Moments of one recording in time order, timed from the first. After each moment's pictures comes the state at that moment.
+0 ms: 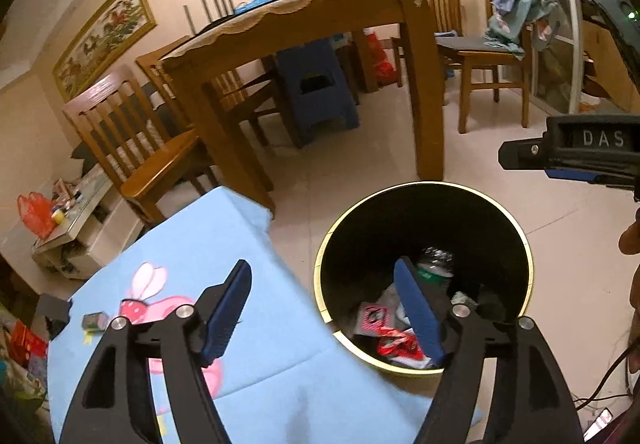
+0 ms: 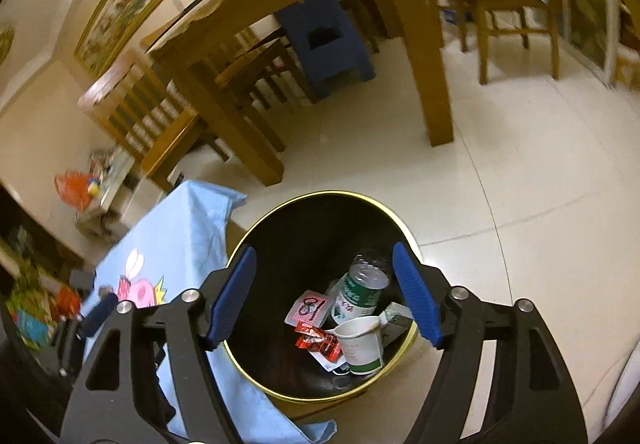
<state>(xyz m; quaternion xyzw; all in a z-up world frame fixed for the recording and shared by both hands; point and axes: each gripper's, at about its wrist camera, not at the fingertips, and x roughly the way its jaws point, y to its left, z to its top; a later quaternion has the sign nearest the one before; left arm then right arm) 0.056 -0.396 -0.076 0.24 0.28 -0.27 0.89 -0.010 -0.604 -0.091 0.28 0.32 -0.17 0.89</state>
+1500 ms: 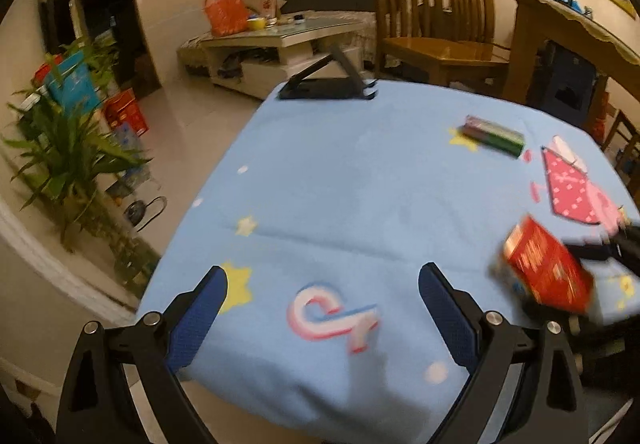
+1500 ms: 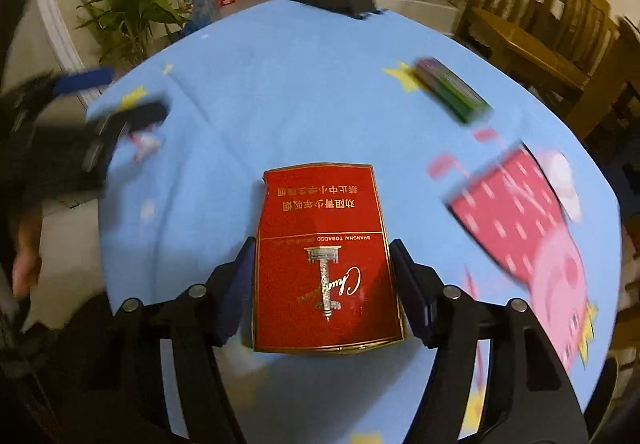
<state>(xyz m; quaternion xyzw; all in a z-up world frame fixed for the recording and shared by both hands) 0.144 0.078 -0.116 0.02 0.40 0.04 0.91 0.167 -0.100 -0.166 -0.16 0.46 0.23 0.84</state>
